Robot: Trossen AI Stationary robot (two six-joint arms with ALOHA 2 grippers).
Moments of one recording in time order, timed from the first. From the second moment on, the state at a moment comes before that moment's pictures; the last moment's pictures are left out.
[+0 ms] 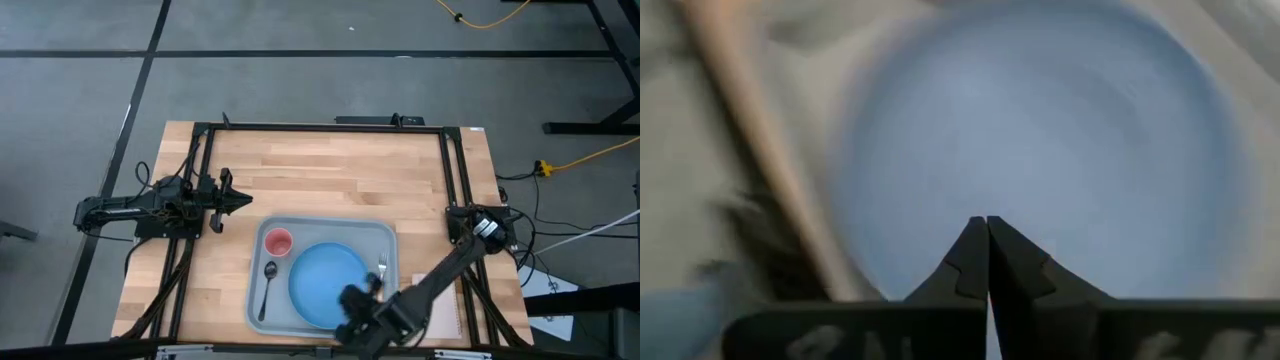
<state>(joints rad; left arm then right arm) 0.12 0.01 0.01 0.14 0.09 -0.19 0.76 2.09 1.80 -1.02 0.55 1.31</state>
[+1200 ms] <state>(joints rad) 0.12 0.01 0.01 0.14 0.09 -0.19 0.56 2.44 2.35 -0.94 0.63 0.43</state>
